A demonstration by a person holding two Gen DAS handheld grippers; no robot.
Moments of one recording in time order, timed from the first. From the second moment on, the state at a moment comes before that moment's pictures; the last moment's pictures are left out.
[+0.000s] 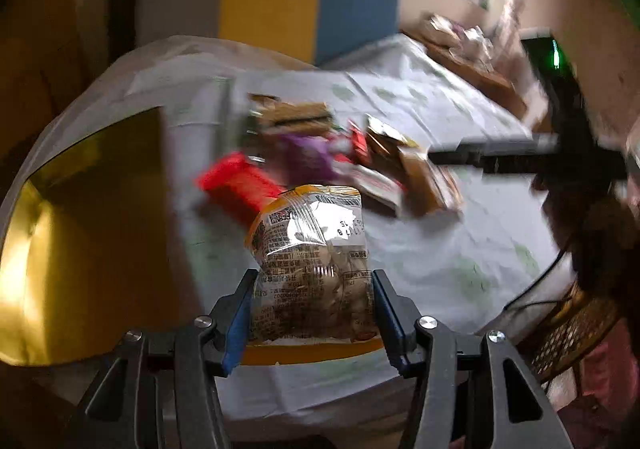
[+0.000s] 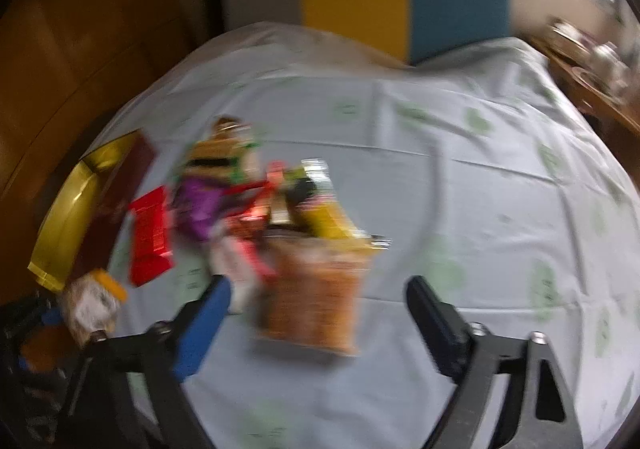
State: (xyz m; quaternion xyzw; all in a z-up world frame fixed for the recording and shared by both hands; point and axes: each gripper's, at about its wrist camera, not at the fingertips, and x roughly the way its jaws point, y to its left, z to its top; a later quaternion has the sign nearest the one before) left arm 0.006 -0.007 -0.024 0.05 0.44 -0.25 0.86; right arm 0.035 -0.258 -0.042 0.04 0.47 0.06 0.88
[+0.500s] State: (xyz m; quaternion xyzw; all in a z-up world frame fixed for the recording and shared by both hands) left arm 0.069 0.122 -0.014 -0.08 0.44 -0.09 0.89; right arm 0.110 -0.088 -0.103 -0.04 0.53 0.17 0.83
